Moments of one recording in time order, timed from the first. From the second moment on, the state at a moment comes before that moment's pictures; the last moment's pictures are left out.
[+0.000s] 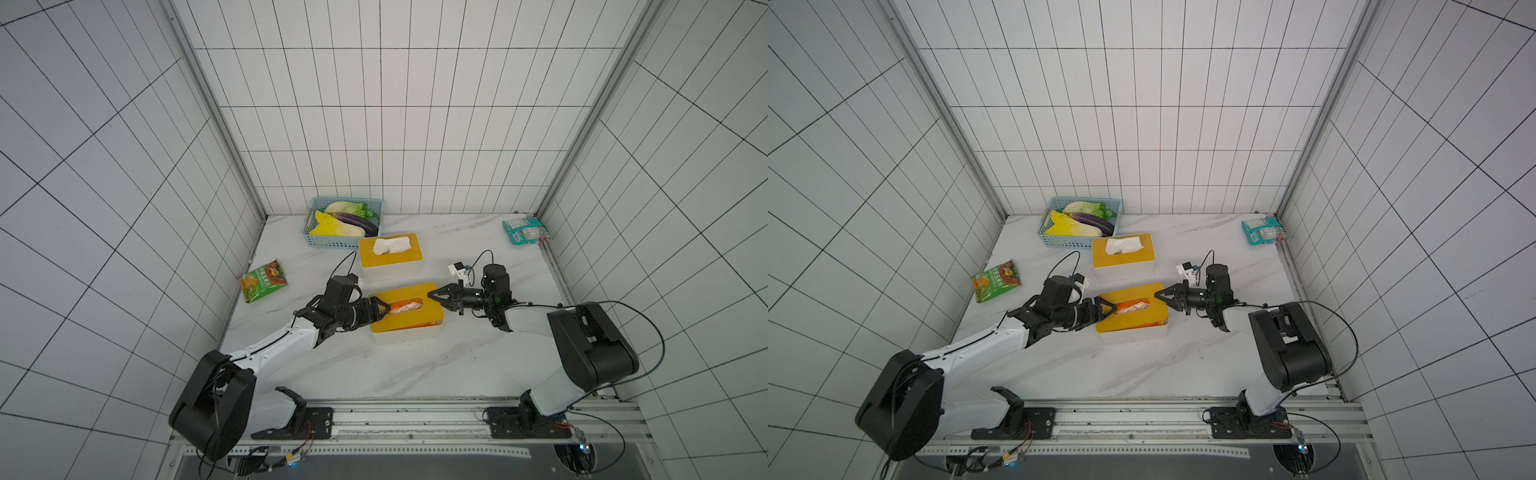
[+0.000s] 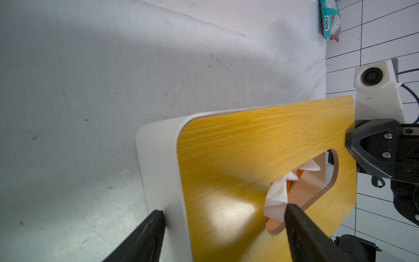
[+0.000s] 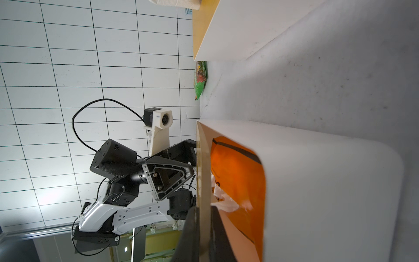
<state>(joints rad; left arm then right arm) -0.49 1.28 0.62 -0.14 0.40 -0.78 0.39 1.61 0.58 0.61 -1.05 1.10</state>
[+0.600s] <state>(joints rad) -0.55 1.31 0.70 -0.27 0.27 -0.76 0.39 1.65 0.57 0.66 -1.06 1.10</state>
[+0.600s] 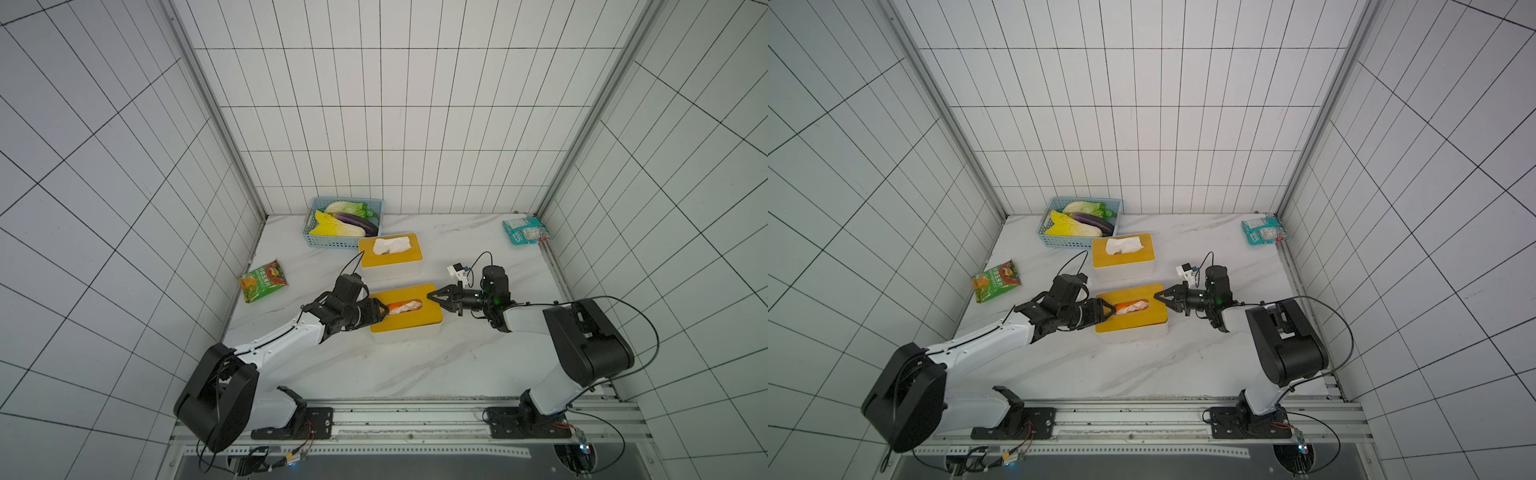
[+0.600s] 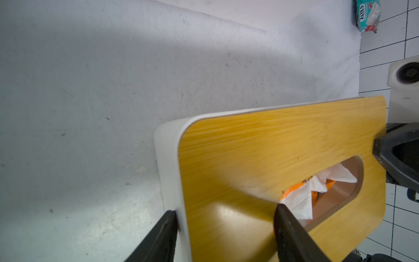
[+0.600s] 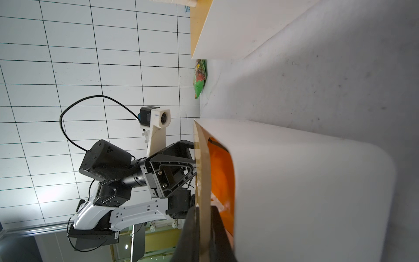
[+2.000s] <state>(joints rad) -0.57 1.32 0.78 -0.41 0.17 -0.62 0.30 1.45 0.60 0.03 -1.00 0.75</state>
